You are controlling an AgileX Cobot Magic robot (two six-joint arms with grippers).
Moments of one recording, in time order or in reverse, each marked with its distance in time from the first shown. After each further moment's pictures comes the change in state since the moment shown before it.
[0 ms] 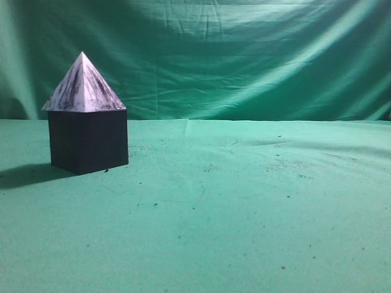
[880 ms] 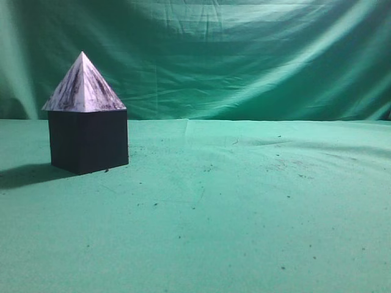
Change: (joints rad) left arm 0.000 0.000 0.000 0.000 0.000 0.000; right arm -0.181 -0.234 0.232 0.012 0.146 0.002
